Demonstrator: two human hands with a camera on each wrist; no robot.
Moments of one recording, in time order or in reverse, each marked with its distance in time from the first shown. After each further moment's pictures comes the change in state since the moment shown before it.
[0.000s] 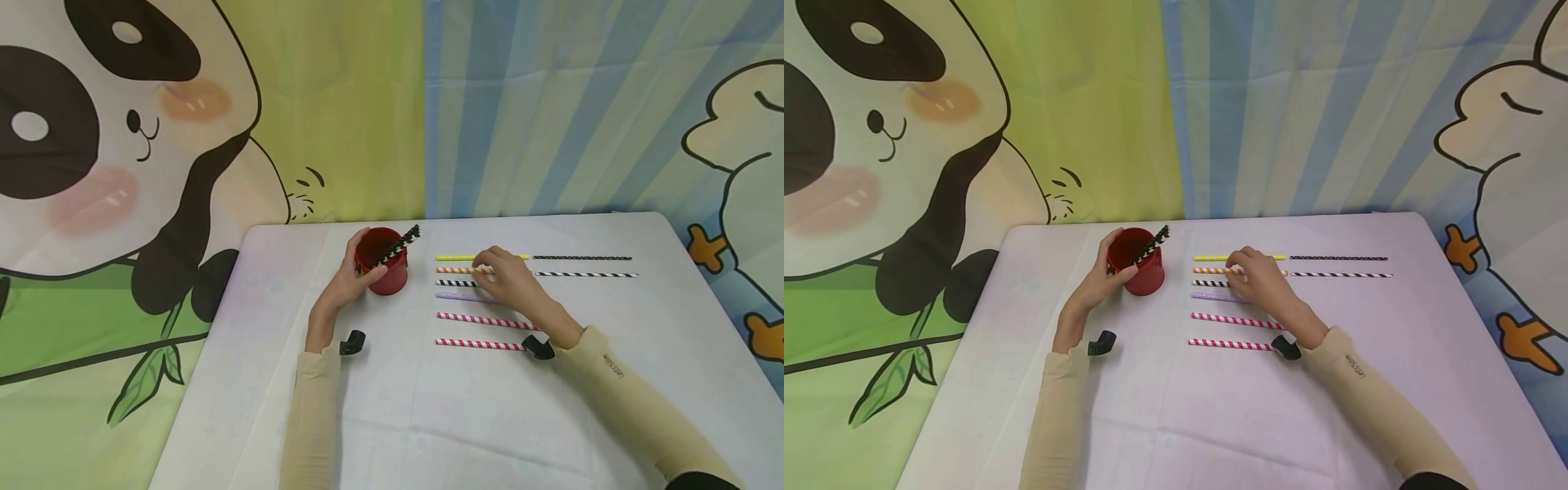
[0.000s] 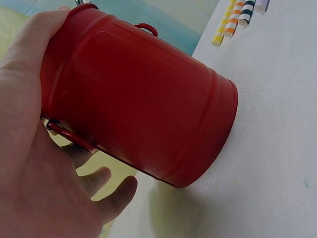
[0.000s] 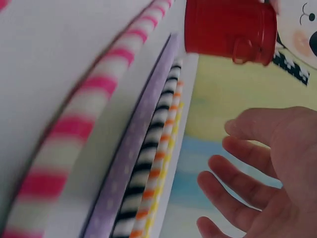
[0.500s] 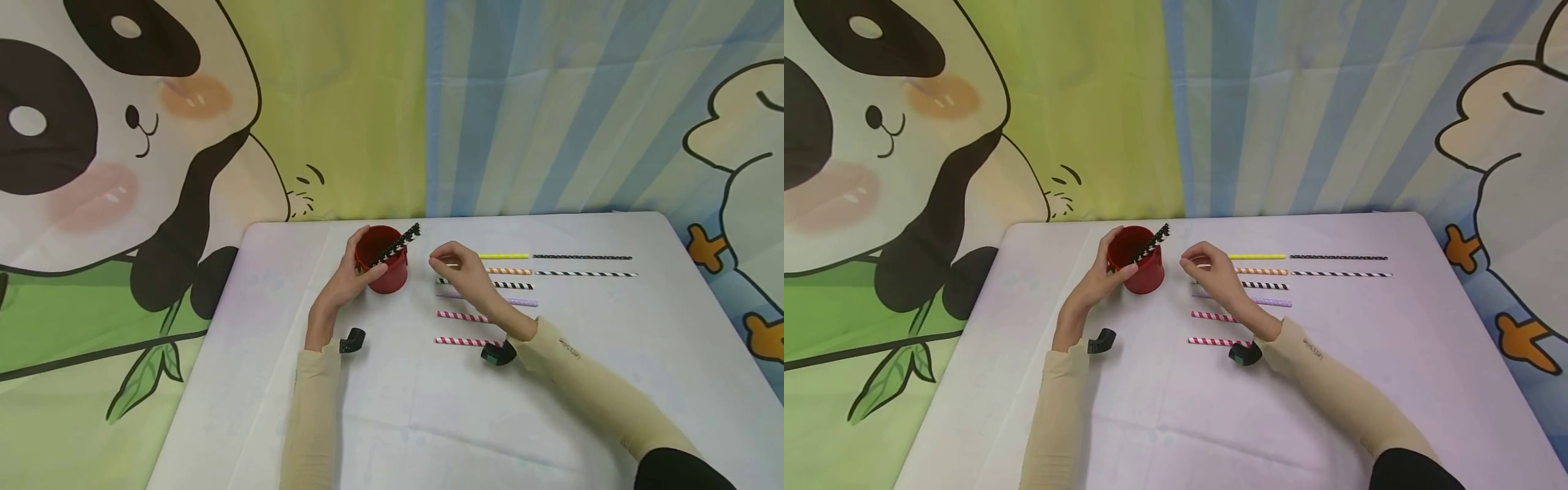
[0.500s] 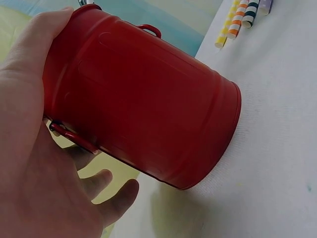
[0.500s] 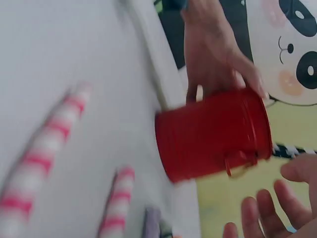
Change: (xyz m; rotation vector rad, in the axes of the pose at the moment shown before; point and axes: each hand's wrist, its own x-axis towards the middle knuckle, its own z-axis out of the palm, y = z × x) left_hand 0.001 -0.001 0.000 0.019 0.012 0.027; right_hand 0.034 -0.057 0.040 0.689 0.031 0.303
